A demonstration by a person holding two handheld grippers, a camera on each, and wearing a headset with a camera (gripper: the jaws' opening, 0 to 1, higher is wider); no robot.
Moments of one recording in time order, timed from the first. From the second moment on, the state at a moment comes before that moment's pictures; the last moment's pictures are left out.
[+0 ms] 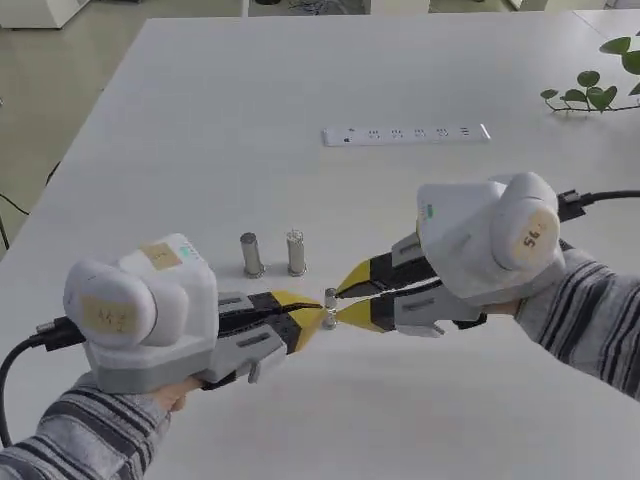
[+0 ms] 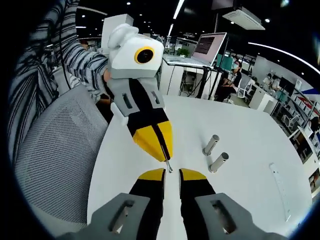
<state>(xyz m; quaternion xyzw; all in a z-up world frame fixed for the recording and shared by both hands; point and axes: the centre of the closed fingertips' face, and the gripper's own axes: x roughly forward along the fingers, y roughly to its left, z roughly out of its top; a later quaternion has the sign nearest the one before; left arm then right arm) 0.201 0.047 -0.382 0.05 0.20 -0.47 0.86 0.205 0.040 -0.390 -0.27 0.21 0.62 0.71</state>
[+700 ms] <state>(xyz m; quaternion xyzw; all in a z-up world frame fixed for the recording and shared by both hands) 0.183 0.036 -0.377 0.11 0.17 -0.54 0.82 0.181 0.044 -0.399 -0.20 0.24 0.65 0.69</state>
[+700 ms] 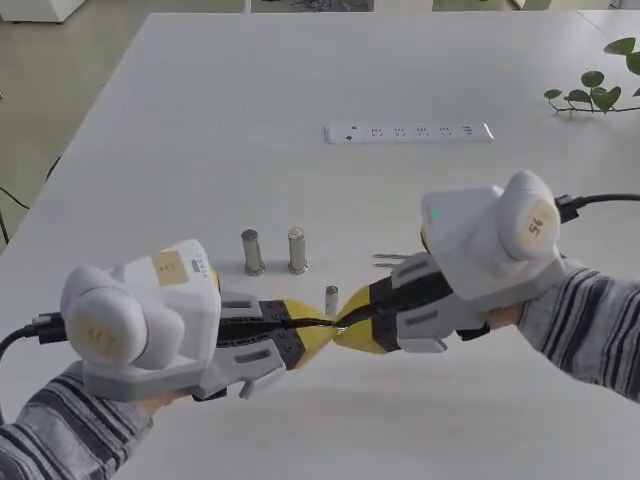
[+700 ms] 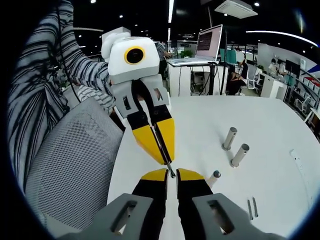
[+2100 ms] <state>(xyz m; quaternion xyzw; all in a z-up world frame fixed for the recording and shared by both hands) 0.215 0.048 -0.418 0.12 0.20 -0.42 0.88 0.221 0.020 -0.411 -0.34 0.21 0.62 0.67</state>
